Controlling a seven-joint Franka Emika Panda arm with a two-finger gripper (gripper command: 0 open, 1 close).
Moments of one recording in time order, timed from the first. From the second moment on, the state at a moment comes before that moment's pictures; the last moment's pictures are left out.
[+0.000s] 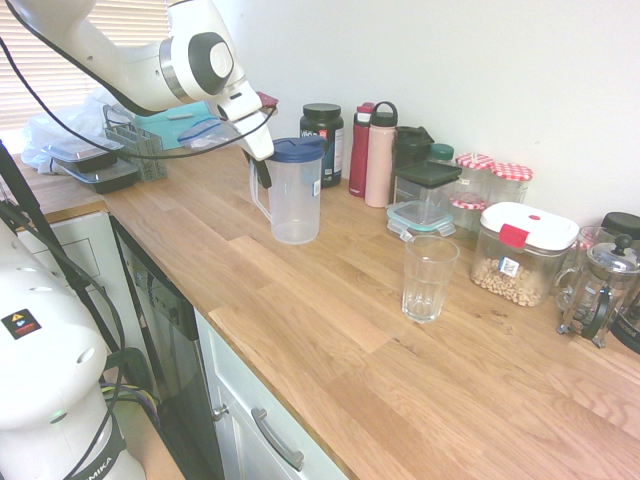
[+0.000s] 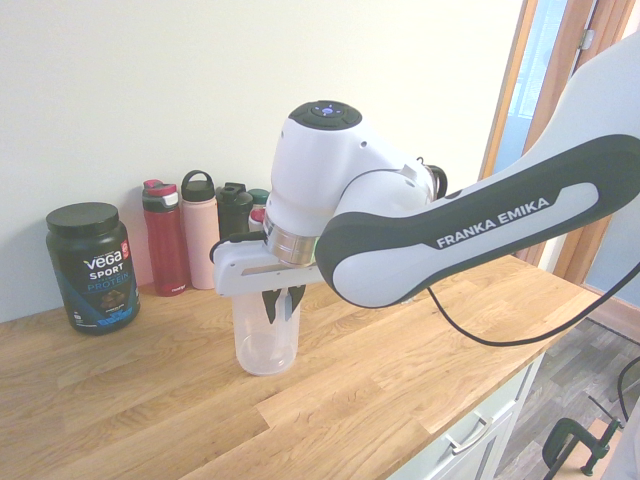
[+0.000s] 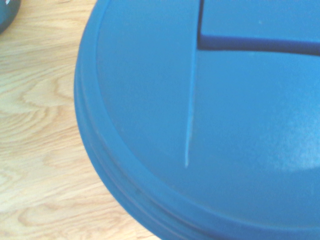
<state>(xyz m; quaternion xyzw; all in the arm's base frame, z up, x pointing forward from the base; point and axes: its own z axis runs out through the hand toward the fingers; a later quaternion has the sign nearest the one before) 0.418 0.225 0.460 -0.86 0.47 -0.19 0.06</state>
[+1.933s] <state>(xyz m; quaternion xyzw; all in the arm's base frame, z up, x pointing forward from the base) 0.258 -0.193 0.543 -0.95 0.29 -0.12 0.07</state>
